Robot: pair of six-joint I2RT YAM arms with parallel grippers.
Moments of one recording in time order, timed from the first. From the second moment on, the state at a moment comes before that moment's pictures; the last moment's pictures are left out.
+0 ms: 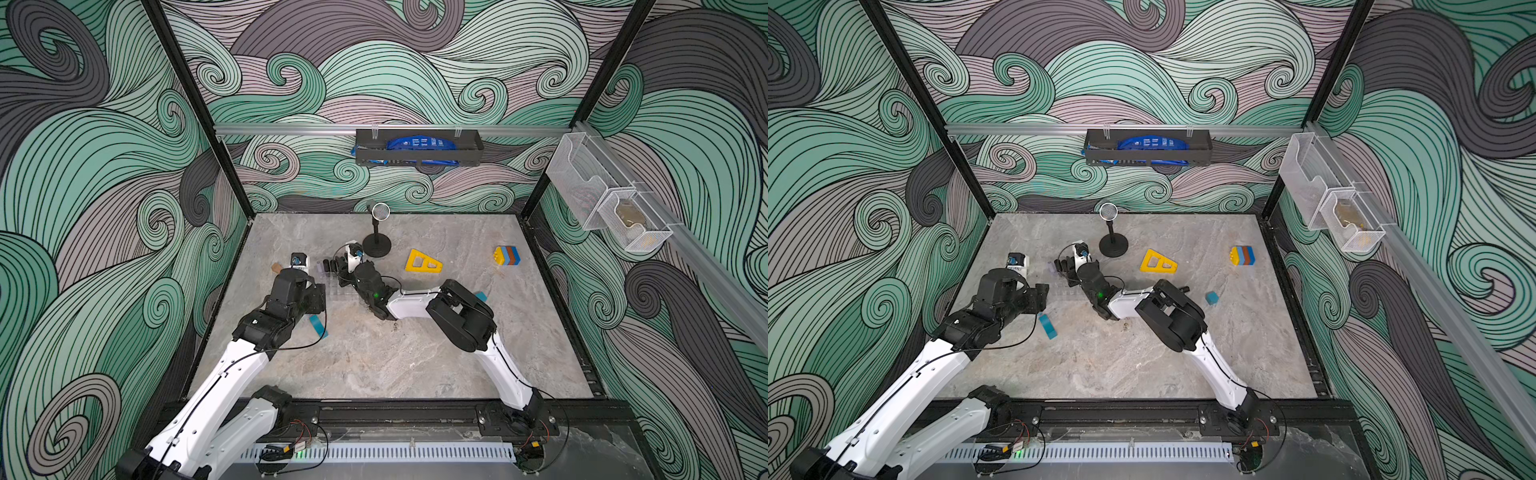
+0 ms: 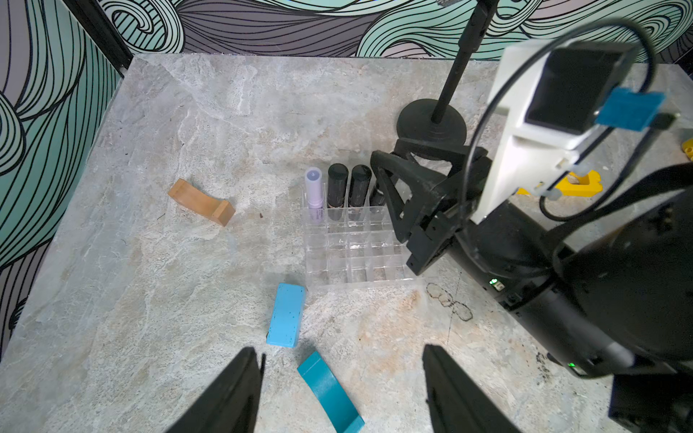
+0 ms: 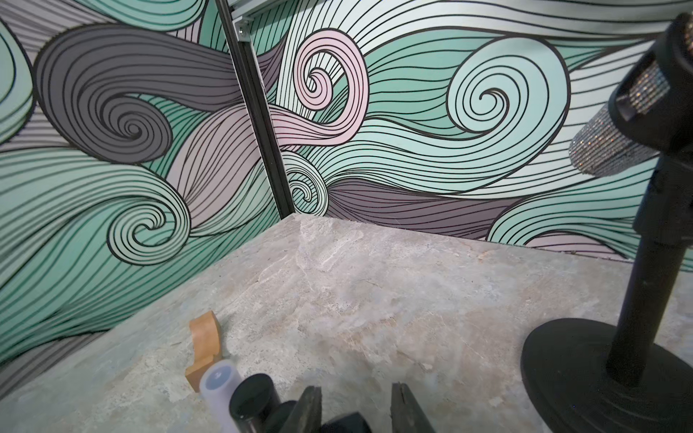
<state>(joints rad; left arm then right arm) -0.36 0.87 0.77 -0.58 -0.22 -0.24 0.90 2.35 1.50 0.72 0.34 0.22</state>
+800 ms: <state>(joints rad) -0.55 0.95 0.82 -0.57 -0.25 -0.19 0.83 1.56 0.89 0.55 0.26 0.62</state>
